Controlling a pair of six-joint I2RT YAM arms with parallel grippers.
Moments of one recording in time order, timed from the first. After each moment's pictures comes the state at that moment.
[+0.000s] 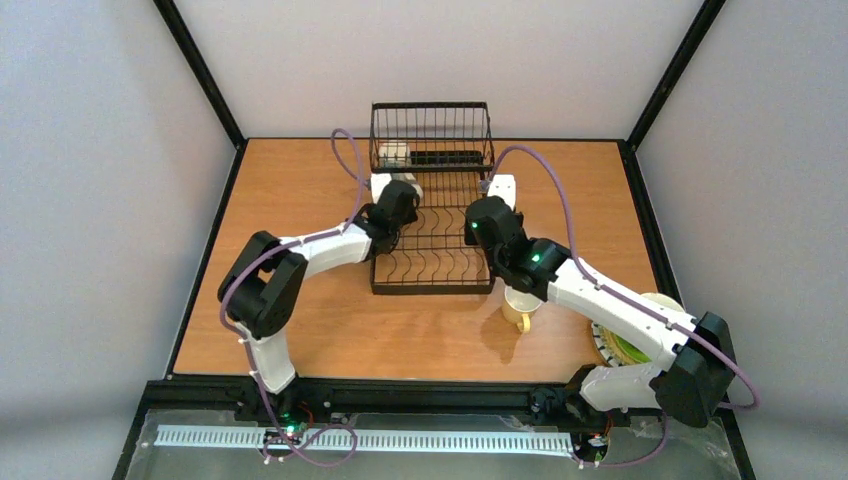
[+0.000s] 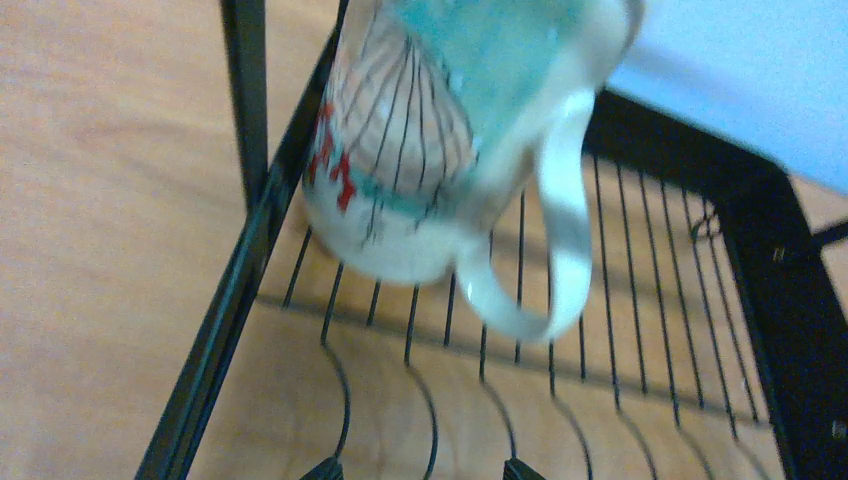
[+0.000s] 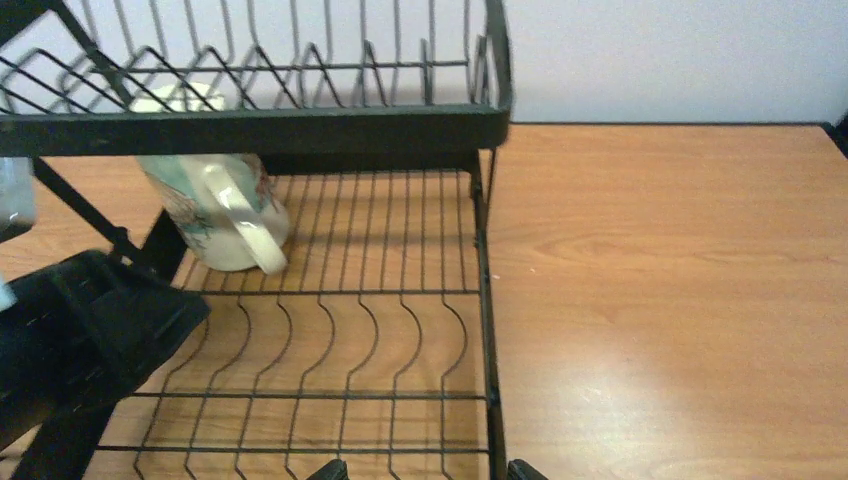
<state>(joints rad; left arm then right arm) -0.60 1.84 1.15 0.09 -0.48 -0.74 0.81 1.28 1.05 -0.30 0.64 0.39</state>
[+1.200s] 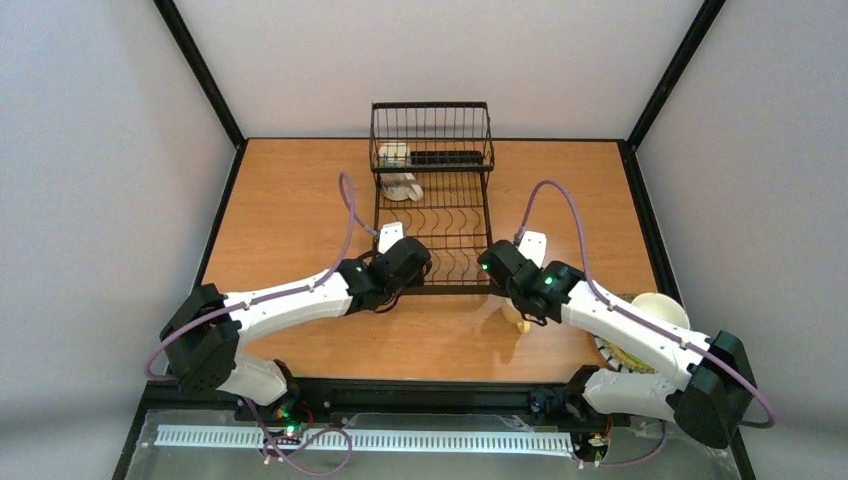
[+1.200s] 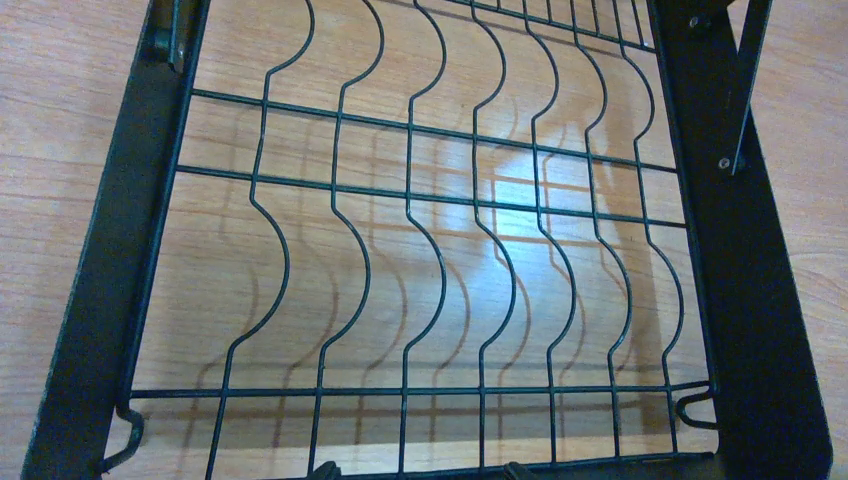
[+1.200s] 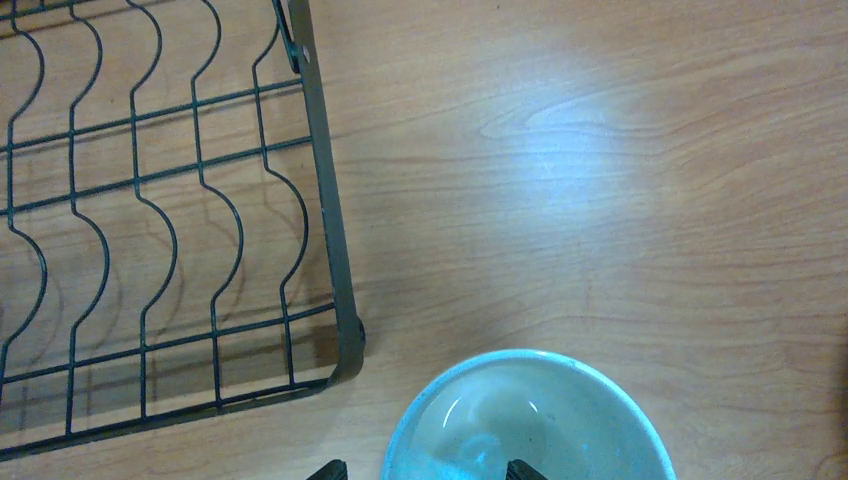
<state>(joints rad) -0.94 1.43 0.92 -0.38 -0.47 -0.97 0.81 1.15 0.86 -0.82 0.54 0.88</state>
